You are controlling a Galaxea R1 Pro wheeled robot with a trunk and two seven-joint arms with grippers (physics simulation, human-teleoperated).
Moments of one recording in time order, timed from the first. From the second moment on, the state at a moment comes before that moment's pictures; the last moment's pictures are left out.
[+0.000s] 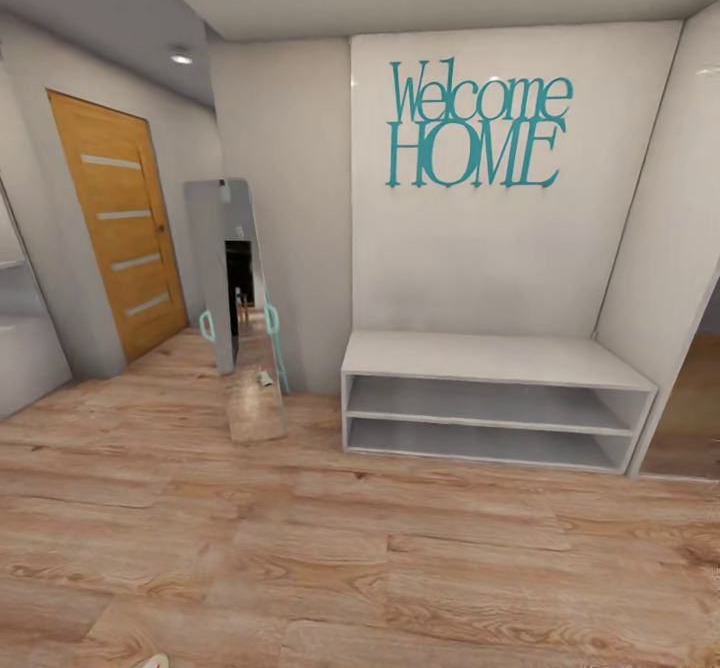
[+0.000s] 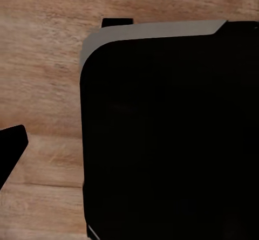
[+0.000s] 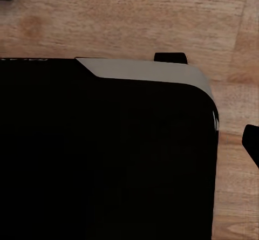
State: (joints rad) left arm -0.01 0.00 0.00 -0.06 0.00 0.01 0.00; right arm 0.00 0.05 -0.01 -0.14 0.00 0.00 0.00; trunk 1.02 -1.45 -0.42
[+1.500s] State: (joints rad) left arm -0.02 0.00 0.00 -0.06 0.00 0.01 0.00; right arm 0.00 0.05 -0.01 -0.15 0.00 0.00 0.00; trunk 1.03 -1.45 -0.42
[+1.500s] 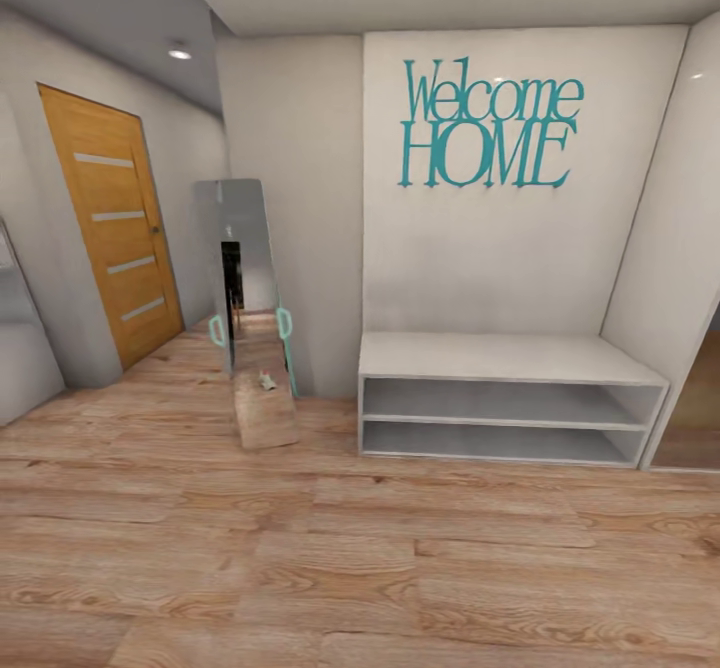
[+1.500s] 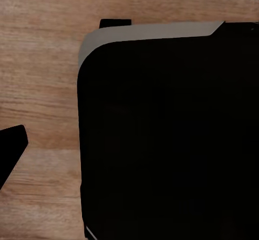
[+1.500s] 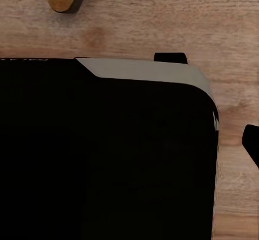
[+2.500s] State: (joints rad) left arm -0.02 0.00 0.00 -0.06 0.00 0.01 0.00; right arm 0.00 0.05 -0.01 -0.15 0.00 0.00 0.00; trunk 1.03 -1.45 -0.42
